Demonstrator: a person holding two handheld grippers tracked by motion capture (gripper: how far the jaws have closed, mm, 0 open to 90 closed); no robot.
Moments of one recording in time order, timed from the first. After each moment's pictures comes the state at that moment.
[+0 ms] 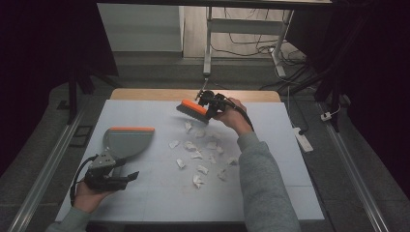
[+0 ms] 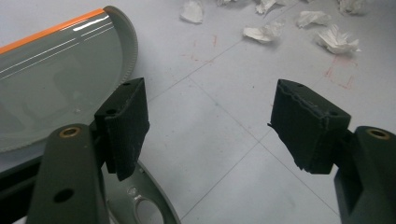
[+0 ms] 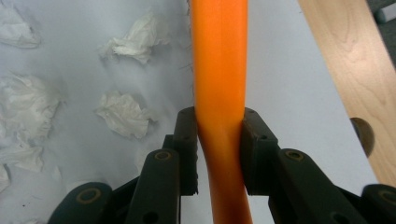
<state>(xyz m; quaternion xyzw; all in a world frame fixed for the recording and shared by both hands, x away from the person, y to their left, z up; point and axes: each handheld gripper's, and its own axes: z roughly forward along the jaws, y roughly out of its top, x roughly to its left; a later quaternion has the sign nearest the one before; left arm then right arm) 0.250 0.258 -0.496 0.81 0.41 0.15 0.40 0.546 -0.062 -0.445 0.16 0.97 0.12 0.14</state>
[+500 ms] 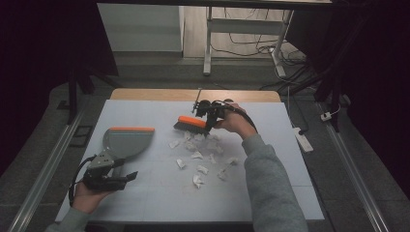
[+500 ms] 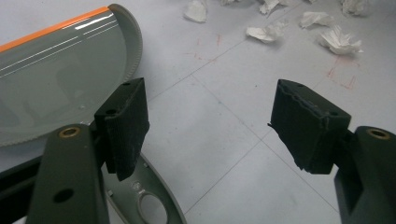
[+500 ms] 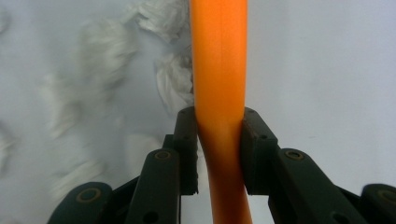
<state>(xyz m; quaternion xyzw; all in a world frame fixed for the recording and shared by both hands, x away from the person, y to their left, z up) 0.248 0.261 -0.496 0.81 0.41 0.15 0.40 0.511 -0.057 -0.447 0.07 0.99 0.07 0.07</state>
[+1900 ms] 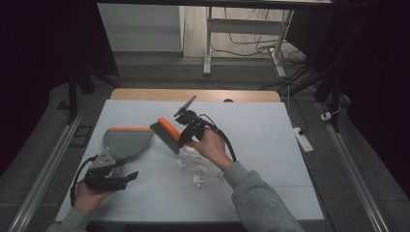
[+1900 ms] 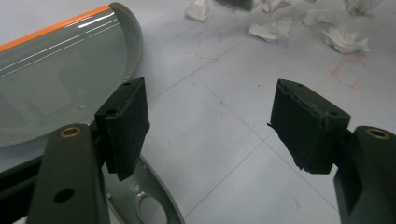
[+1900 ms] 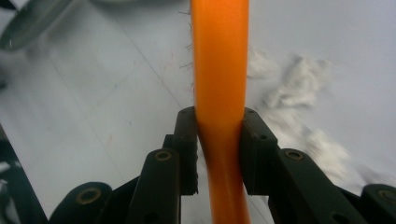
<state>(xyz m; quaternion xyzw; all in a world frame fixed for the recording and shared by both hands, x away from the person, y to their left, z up) 0.250 0.257 -0.497 0.81 0.41 0.15 0.39 0.439 -0.006 -0.445 0.31 0.93 0.20 -0.06</state>
